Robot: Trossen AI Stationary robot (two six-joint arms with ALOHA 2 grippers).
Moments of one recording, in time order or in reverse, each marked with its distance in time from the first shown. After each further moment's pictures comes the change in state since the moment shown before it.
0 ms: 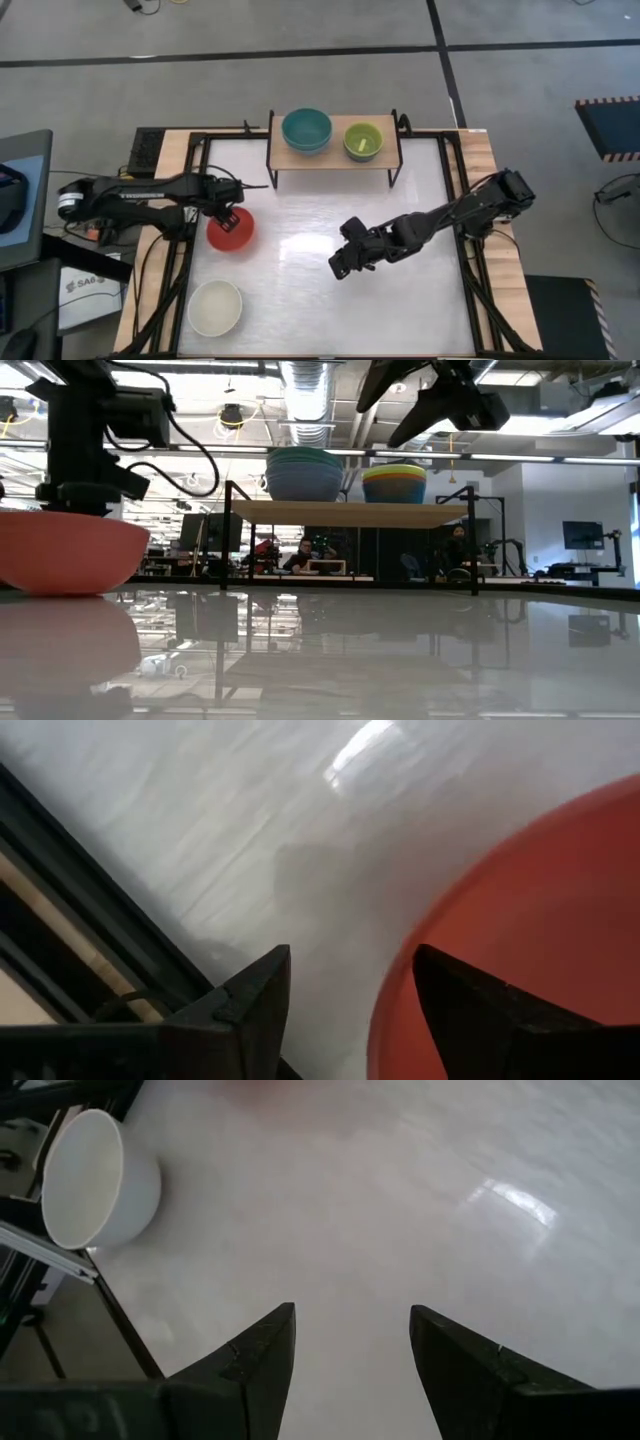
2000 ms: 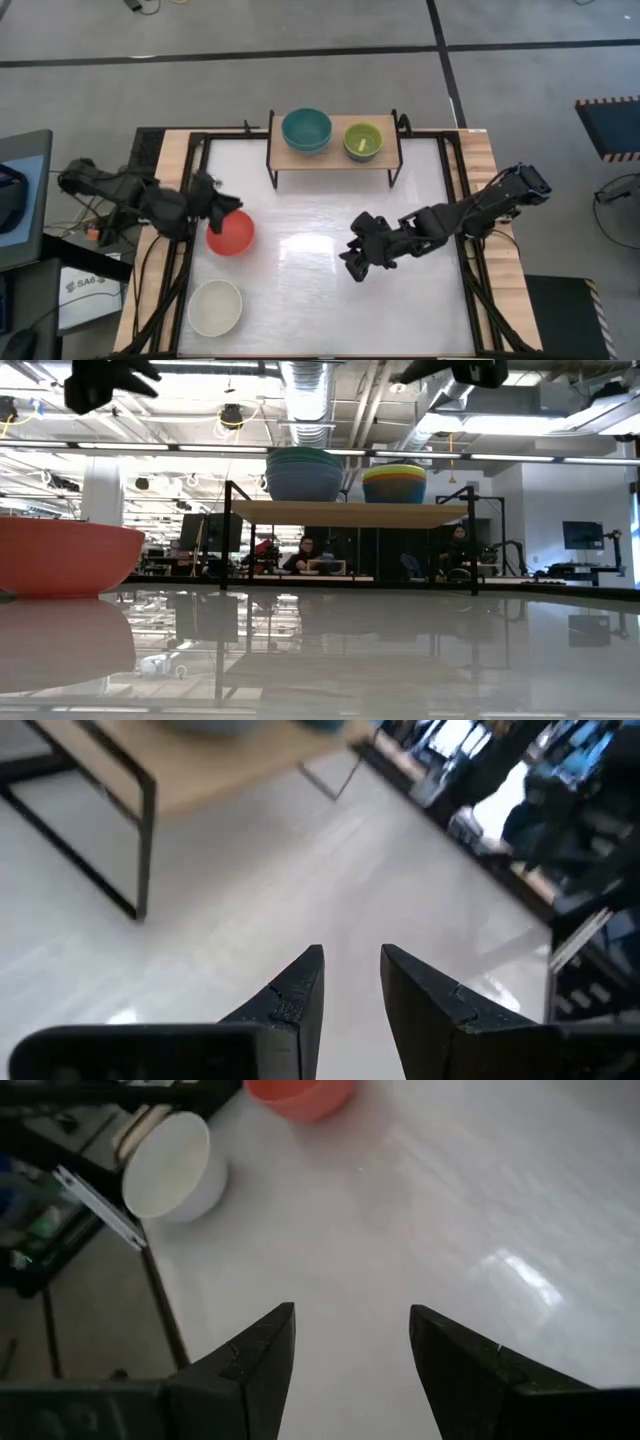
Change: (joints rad) left arm -0.631 -0.365 0.241 0.320 -0.418 -0.319; right arm 0.039 -0.145 0.001 -0.027 0.059 -0.248
